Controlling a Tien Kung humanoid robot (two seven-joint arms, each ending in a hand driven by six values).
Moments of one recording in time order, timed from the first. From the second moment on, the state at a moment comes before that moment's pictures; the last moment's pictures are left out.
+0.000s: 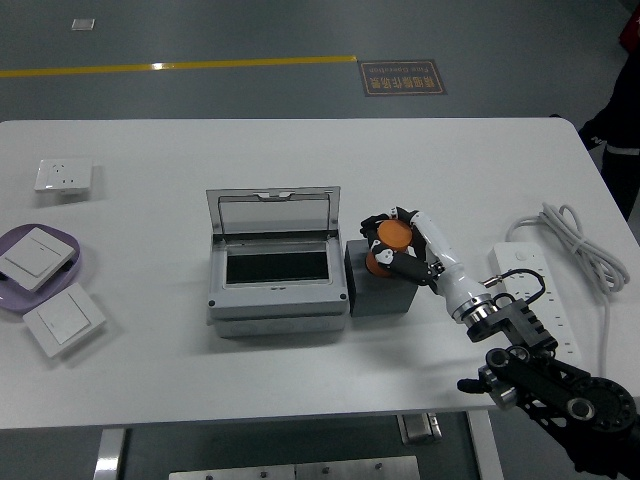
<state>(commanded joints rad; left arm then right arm) 0.11 0.26 -0.67 -0.25 0.38 -0.06 0.01 0.29 -0.33 0.73 1.35 -1.01 -0.36 0.35</state>
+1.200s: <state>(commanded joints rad) 0.11 0.27 -0.64 -0.25 0.35 -0.06 0.01 0.49 -0.30 0.67 1.64 -1.39 -0.10 -0.11</state>
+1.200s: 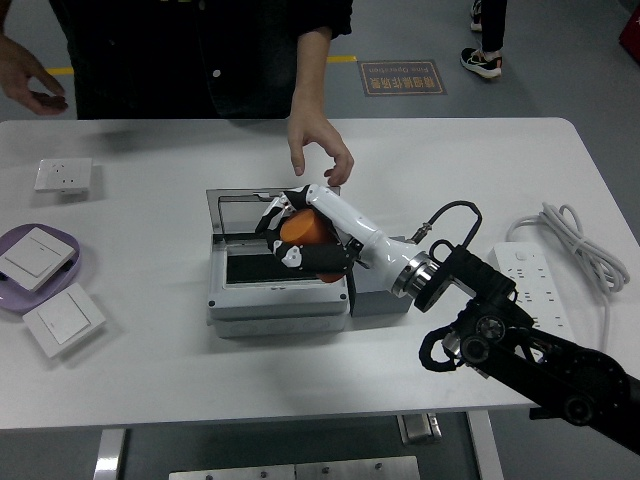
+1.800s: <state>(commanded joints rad) 0.10 0.26 -0.64 -0.25 0.35 -0.06 0.01 0.63 -0.25 0.53 1.52 -1.87 -0.03 -0.29</state>
